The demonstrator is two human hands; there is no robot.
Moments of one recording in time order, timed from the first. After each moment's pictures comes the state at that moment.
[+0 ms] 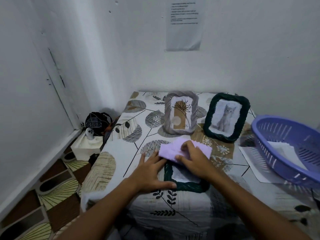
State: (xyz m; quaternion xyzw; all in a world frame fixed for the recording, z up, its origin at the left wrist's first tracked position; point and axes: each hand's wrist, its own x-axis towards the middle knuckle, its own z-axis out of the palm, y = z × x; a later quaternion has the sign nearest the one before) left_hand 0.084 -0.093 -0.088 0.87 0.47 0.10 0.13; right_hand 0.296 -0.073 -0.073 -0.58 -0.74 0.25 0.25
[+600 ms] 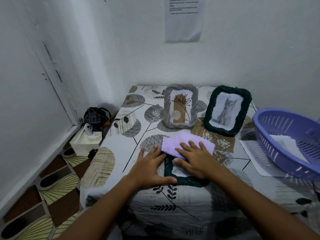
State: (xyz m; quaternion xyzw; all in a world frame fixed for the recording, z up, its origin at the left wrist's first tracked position) left_hand 0.085 -0.094 -0.096 0.86 0.48 0.12 0.11; right_hand 0.301 -0.079 -0.081 -0.55 -0.83 0.05 0.01
